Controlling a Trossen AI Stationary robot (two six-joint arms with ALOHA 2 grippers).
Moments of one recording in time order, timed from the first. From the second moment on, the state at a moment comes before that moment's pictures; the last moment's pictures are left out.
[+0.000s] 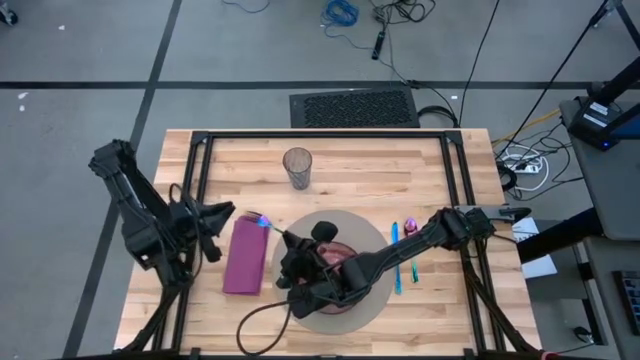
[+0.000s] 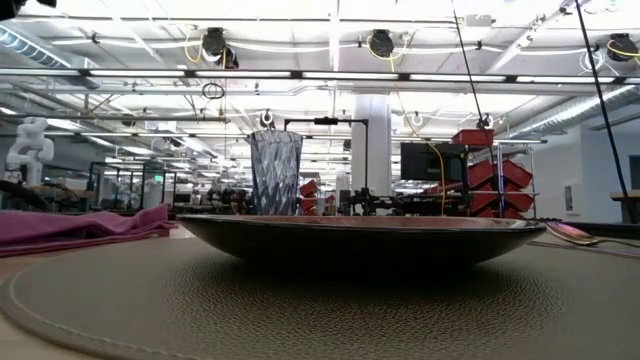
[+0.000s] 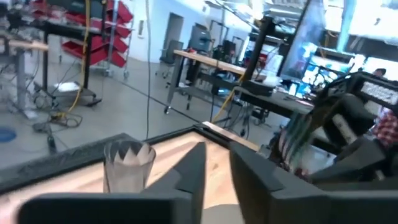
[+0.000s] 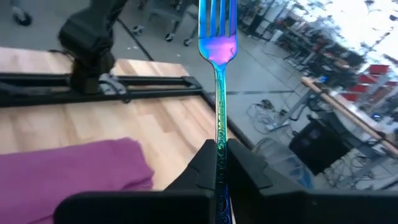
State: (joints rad) left arm -0.97 1.06 0.93 -1.36 -1.57 -1.78; right arm 0.44 2.27 2.21 -0.69 1.19 0.24
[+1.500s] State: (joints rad) left arm -0.89 1.18 0.85 -0.74 -1.57 -1.77; right arm 0.31 2.30 2.14 -0.26 1.07 0.03
